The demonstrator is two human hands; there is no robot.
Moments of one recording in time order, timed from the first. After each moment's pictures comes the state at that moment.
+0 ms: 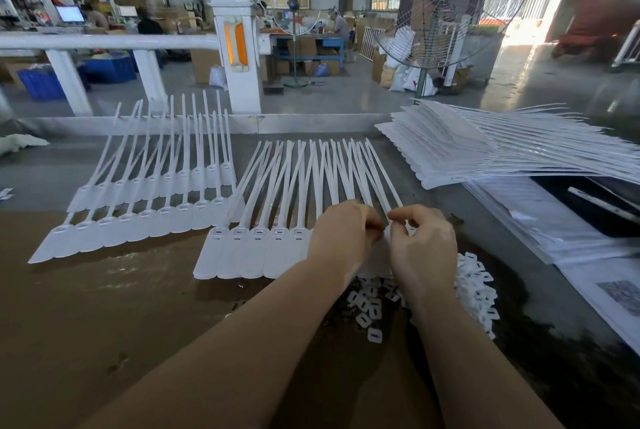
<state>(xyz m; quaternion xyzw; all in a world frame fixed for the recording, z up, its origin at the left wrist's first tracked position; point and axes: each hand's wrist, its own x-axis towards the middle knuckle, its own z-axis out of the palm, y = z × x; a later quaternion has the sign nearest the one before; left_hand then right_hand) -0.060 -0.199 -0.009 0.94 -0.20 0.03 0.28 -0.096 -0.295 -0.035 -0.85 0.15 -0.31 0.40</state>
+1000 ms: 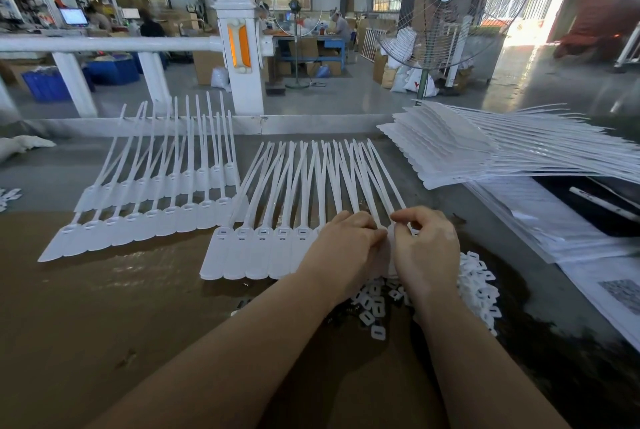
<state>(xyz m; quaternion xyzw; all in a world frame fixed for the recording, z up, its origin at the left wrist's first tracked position) -0.066 -0.183 -0.036 0.92 -0.34 0.12 0.18 -0.097 -0.295 -0.034 -0.84 0.15 -0.31 0.42</state>
